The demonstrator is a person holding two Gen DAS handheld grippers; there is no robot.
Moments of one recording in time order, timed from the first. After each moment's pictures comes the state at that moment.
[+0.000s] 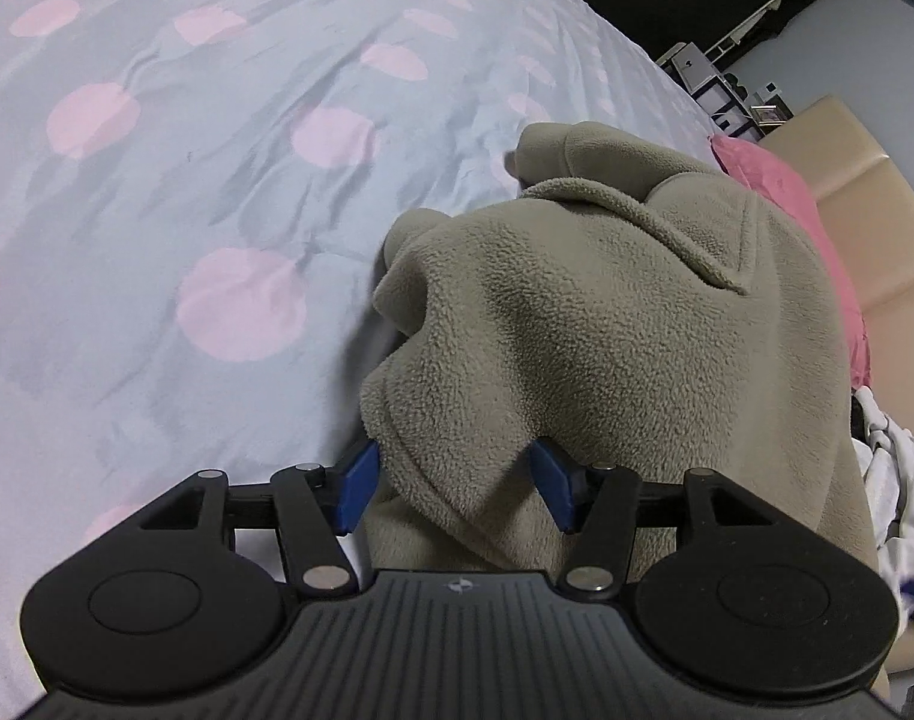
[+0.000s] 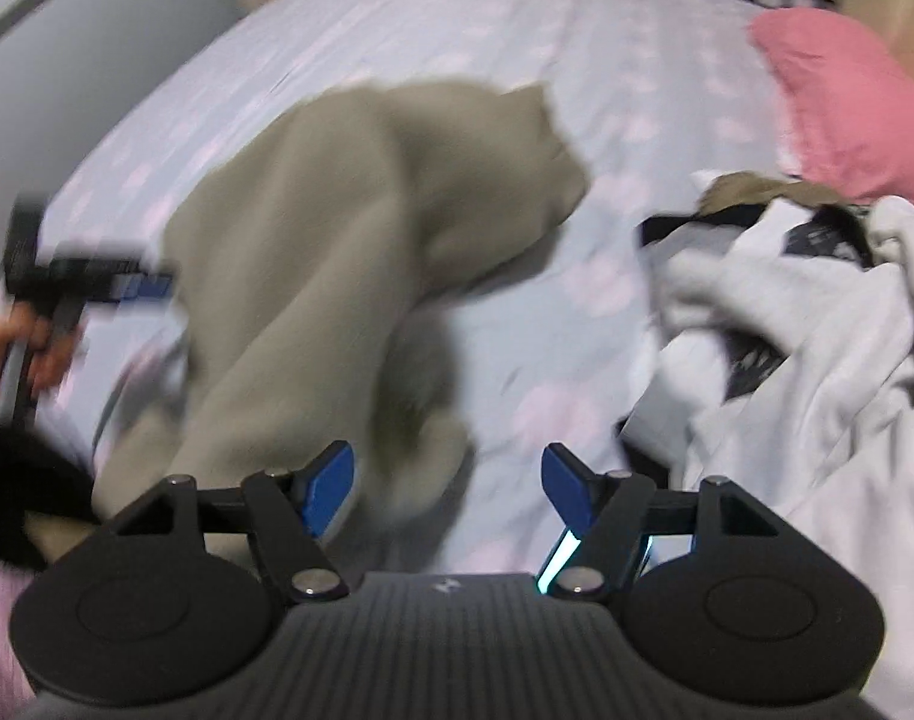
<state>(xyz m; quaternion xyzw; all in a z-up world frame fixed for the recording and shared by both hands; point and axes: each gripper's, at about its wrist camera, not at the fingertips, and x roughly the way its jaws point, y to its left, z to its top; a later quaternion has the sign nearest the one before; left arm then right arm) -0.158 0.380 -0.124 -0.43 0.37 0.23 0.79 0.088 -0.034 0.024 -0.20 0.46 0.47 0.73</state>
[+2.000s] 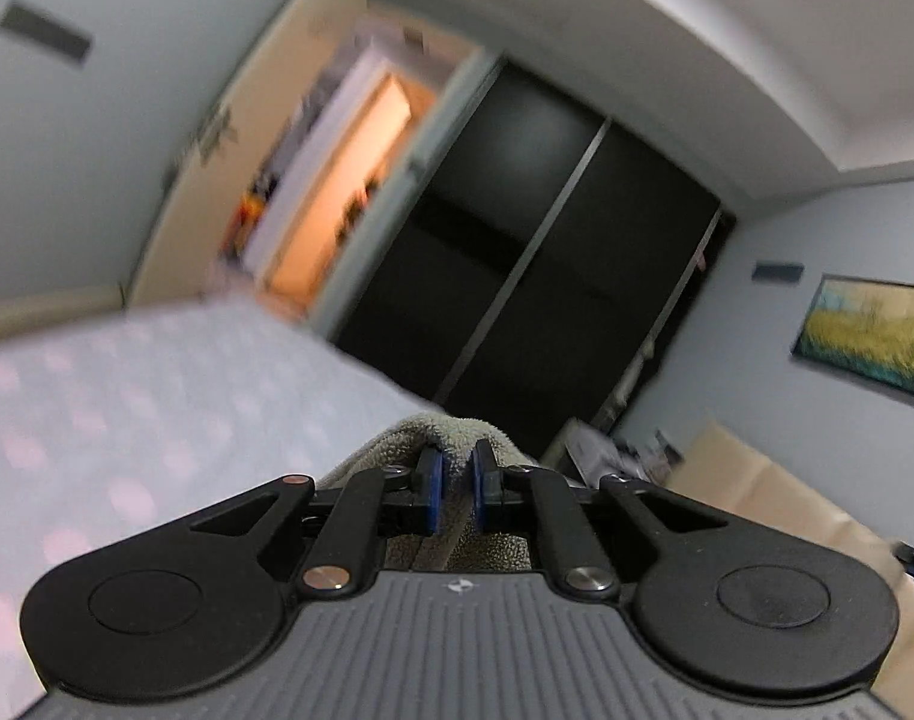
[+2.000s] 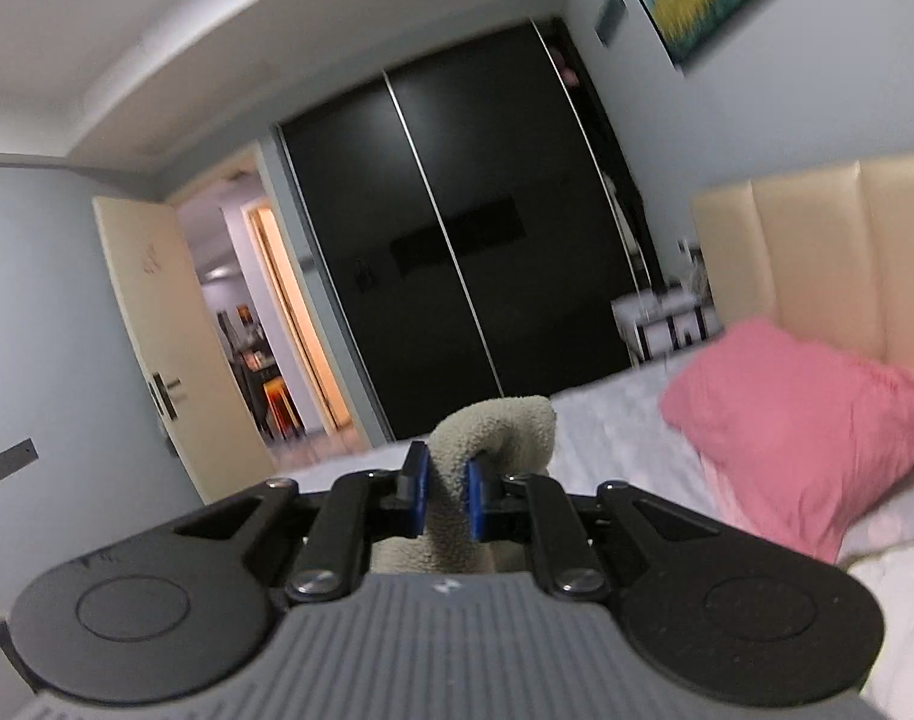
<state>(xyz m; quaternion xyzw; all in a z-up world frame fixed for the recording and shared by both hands) -0.255 0.450 0.157 -0.27 -0.01 0.32 0.91 0.177 -0.009 0.238 0.12 0.14 0.43 0.88</state>
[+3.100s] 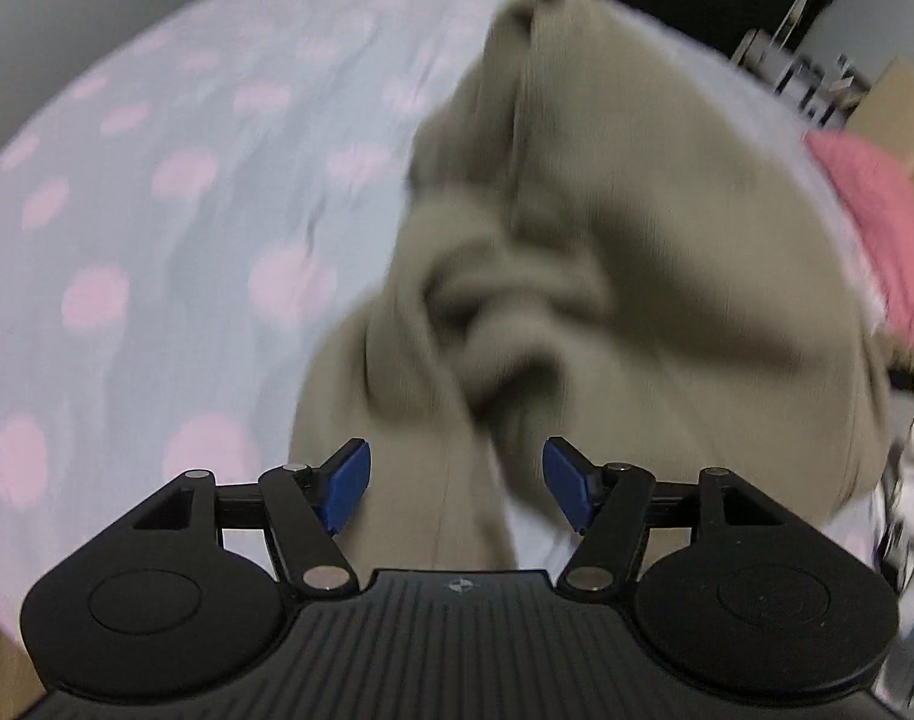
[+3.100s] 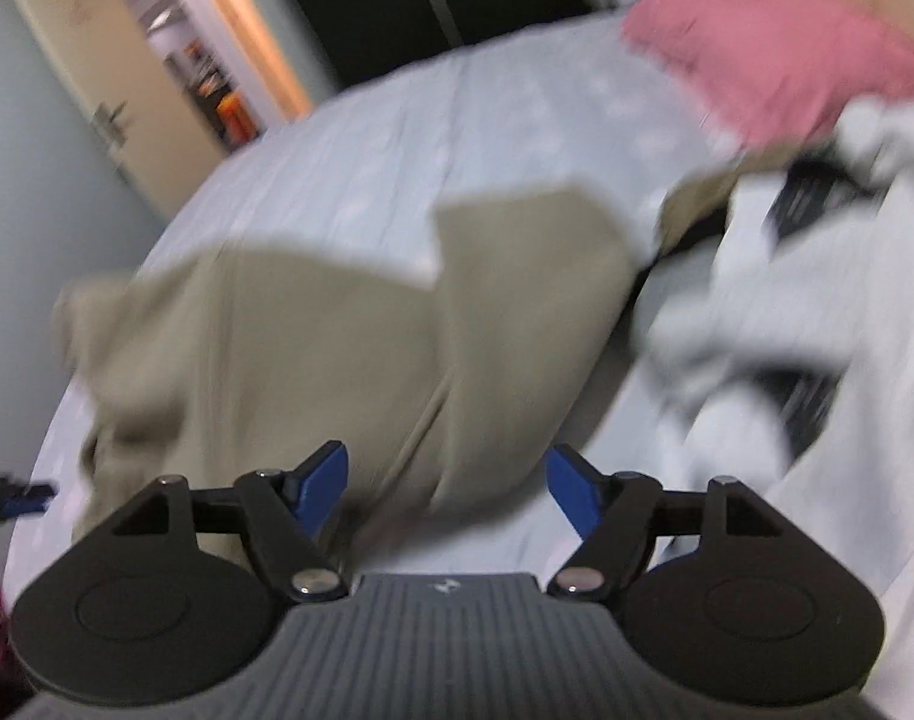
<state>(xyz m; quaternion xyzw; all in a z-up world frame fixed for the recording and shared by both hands) -0.204 0.424 -0.064 -0.32 0.43 0.33 0.77 0.122 -0.008 -0.046 -0.02 0.45 0.43 0.78</state>
